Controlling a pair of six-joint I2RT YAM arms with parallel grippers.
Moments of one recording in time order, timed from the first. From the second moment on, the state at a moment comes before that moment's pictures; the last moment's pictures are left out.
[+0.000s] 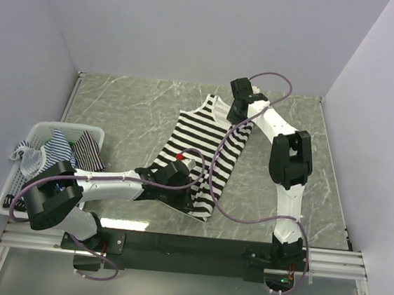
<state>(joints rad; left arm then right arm) -0.98 1.44 0.69 -0.15 0.15 -0.90 0.35 2.17 1.84 -0.67 0.23 0.60</state>
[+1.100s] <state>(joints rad) -0.94 1.41 0.66 -0.19 0.16 -0.93 0.35 2.12 1.79 -0.56 0.23 0.59</state>
